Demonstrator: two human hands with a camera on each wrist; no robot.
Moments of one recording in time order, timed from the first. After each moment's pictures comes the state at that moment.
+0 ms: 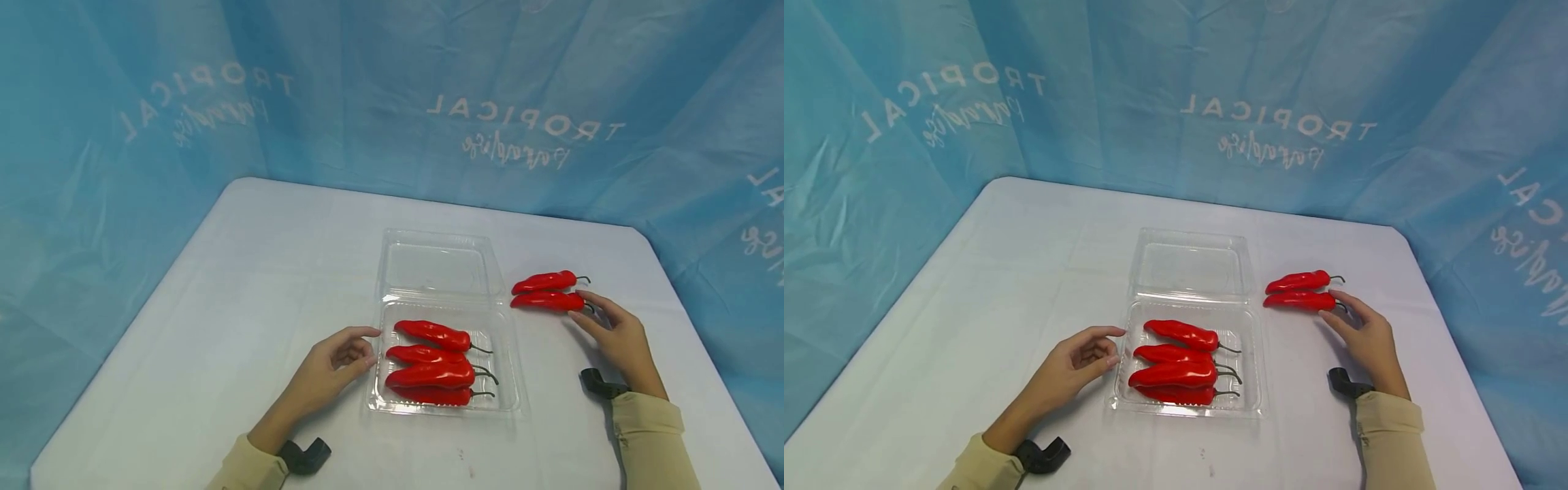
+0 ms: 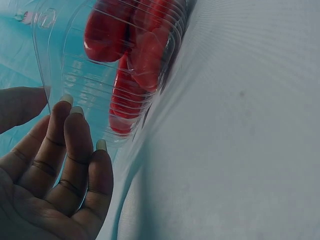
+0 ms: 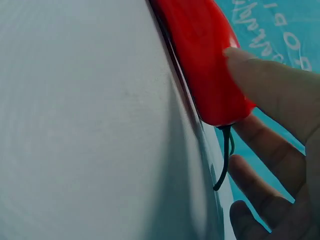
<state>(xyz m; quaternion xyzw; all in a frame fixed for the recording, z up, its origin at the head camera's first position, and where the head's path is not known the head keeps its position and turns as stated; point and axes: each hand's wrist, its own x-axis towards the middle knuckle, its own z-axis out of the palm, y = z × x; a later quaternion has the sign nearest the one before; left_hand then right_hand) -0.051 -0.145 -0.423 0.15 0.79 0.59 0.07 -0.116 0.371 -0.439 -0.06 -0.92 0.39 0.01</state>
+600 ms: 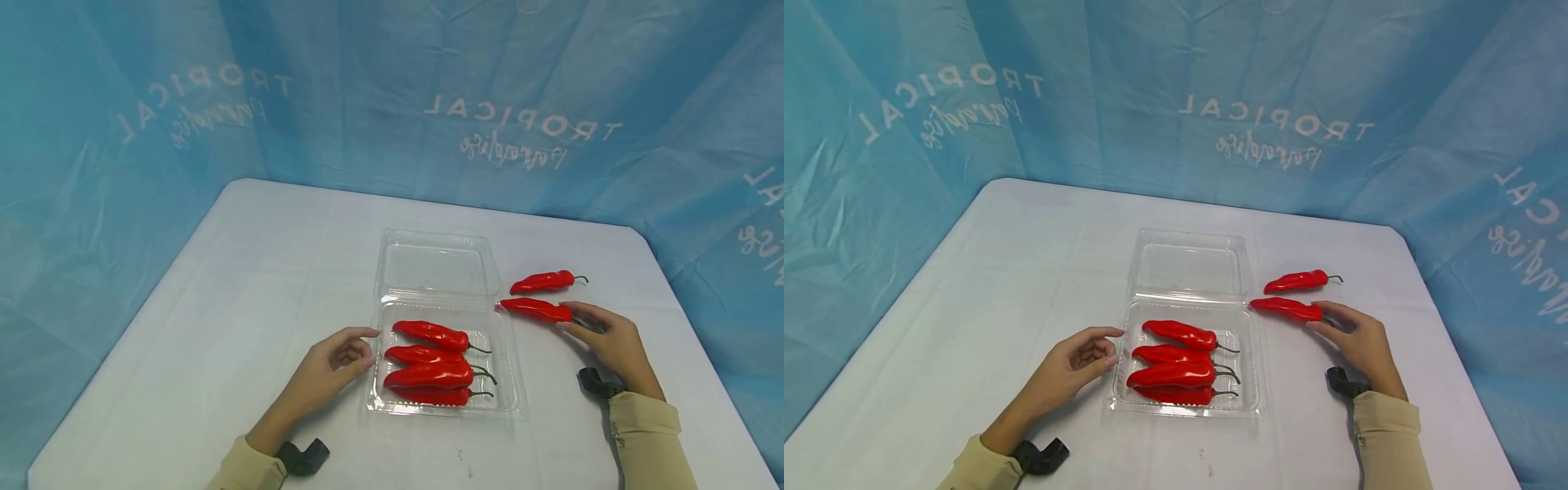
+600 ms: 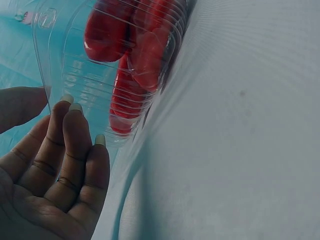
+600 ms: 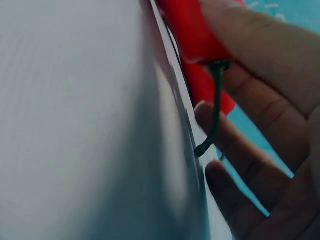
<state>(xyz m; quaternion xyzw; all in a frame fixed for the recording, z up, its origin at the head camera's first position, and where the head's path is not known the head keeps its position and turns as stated) -0.052 -0.145 -0.424 0.16 0.79 0.59 0.06 -0.108 0.367 -0.440 -0.03 -0.93 0.36 -0.02</state>
